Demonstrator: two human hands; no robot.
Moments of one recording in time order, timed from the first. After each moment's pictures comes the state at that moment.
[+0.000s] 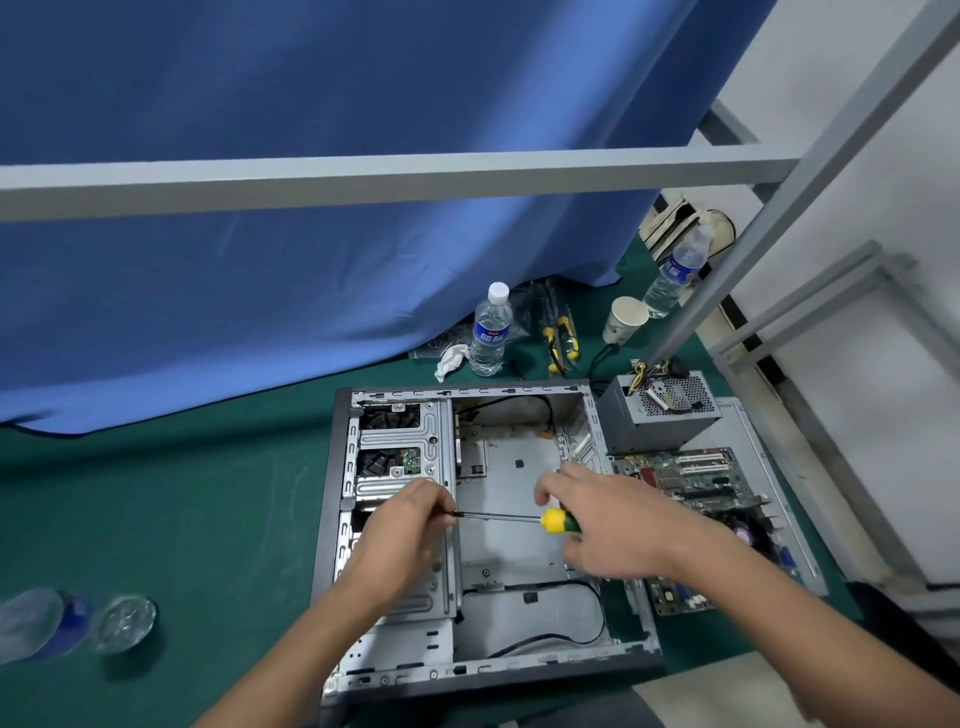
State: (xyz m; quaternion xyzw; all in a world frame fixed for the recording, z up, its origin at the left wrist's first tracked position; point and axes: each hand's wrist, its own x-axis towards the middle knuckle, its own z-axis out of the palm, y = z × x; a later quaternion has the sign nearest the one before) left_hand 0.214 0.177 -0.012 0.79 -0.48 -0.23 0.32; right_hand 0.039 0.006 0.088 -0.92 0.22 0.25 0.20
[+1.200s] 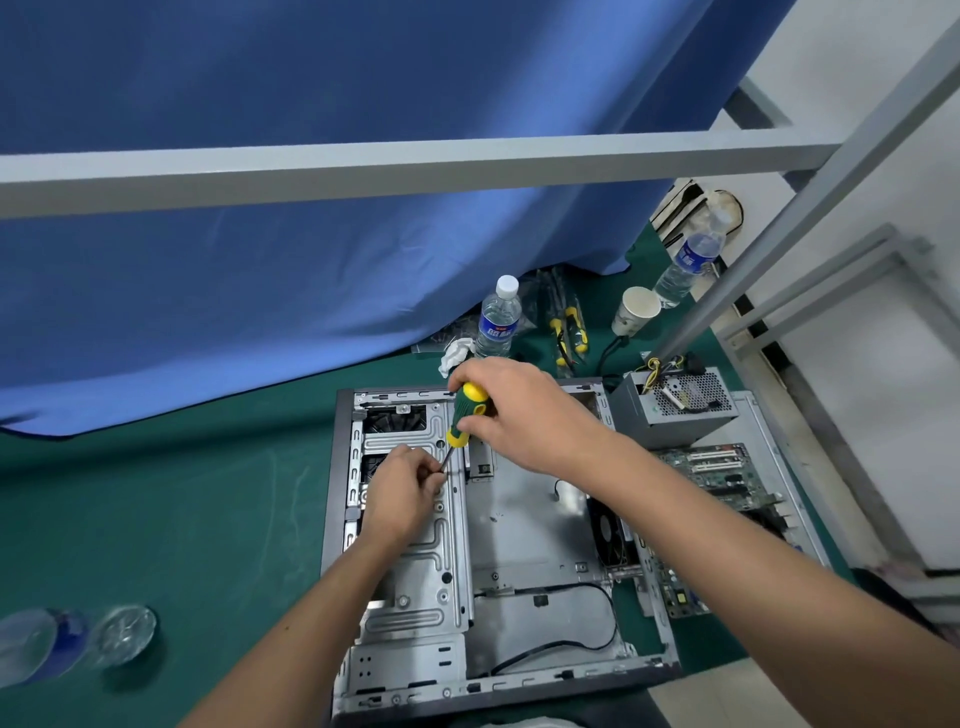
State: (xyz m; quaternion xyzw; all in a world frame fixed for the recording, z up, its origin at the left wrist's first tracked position) left_hand 0.257 0.128 -0.069 0.86 -0.34 -0.25 0.30; right_hand 0.161 -0.001 0.105 -0.93 0.22 0.02 0.28
